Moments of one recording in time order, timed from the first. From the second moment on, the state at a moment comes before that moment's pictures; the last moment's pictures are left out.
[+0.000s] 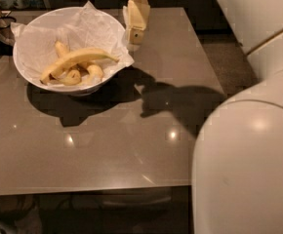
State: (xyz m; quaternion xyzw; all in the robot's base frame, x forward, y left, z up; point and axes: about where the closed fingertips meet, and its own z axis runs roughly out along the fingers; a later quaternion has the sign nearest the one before) arm 0.629 0.027 1.001 -0.77 0.60 0.05 0.21
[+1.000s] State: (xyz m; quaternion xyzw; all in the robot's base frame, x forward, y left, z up) arm 0.651 0.075 1.001 -0.79 0.56 0.05 0.24
